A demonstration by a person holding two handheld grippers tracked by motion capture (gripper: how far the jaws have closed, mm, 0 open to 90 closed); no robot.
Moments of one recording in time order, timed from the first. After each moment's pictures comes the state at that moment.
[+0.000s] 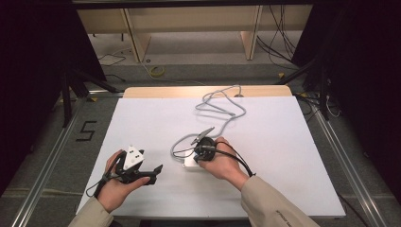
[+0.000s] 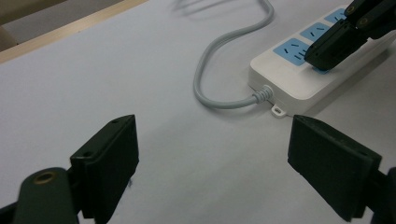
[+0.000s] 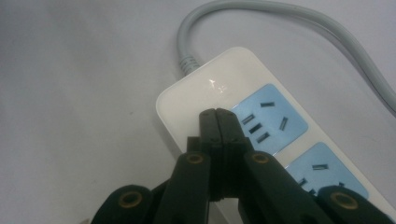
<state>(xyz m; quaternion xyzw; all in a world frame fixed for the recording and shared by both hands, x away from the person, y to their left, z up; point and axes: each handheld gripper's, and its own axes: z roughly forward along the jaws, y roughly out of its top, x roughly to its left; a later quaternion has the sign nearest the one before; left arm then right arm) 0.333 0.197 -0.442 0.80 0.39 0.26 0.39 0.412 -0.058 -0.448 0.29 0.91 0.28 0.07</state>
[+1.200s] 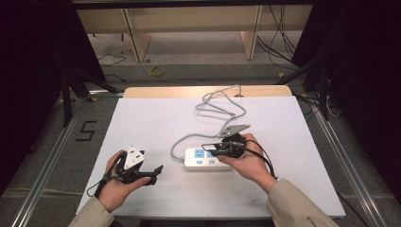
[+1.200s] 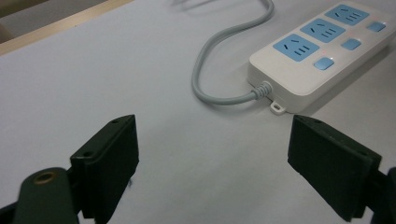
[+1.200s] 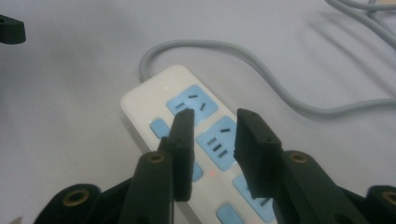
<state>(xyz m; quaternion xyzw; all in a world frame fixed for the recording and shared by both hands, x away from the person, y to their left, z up) 0.333 0.198 -0.444 0.80 0.39 0.25 0.39 0.403 -0.134 -0.423 0.31 0.86 0.38 0.12</state>
